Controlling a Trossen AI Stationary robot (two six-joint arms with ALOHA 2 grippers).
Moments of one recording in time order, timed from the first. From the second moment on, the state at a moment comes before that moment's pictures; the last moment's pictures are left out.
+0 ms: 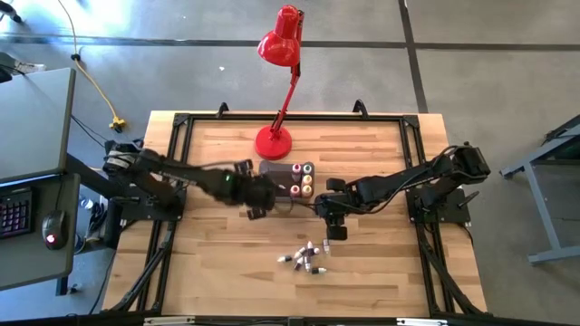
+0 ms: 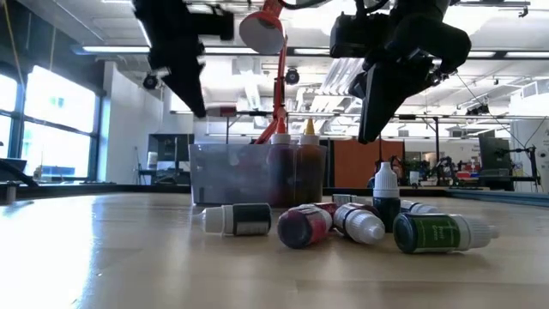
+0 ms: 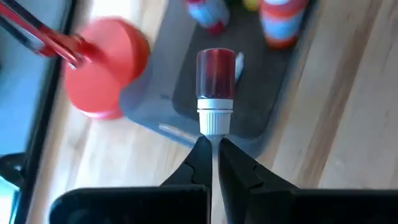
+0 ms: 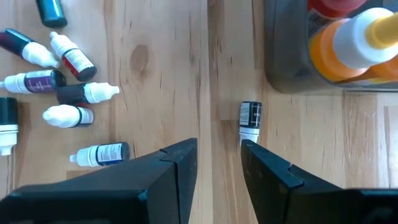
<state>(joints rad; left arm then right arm) -0.17 1.56 1.21 -0.90 -0.54 -0.34 0.19 1.61 1.10 -0.63 0.12 0.21</state>
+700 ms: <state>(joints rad) 0.14 1.65 1.20 -0.72 -0.17 0.03 0.18 1.63 1.10 -0.62 0.14 0.18</state>
